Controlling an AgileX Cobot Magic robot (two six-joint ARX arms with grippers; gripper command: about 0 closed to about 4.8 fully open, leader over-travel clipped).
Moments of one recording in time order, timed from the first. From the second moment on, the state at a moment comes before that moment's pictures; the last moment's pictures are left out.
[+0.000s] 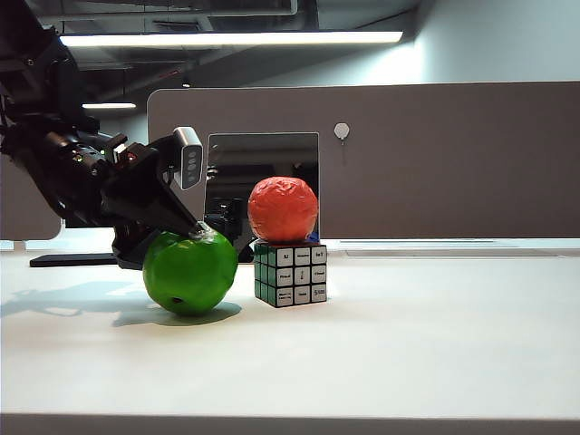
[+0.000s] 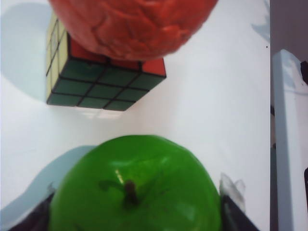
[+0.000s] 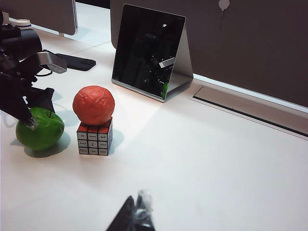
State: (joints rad) left arm -0.17 2.00 1.37 -0.87 0.97 0.83; right arm 0.45 0.00 0.52 -0.62 -0.02 -0.10
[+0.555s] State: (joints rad) left arm -0.17 1.97 1.37 -0.79 0.90 0.67; right arm 0.45 0.00 0.52 -0.62 -0.02 -0.10
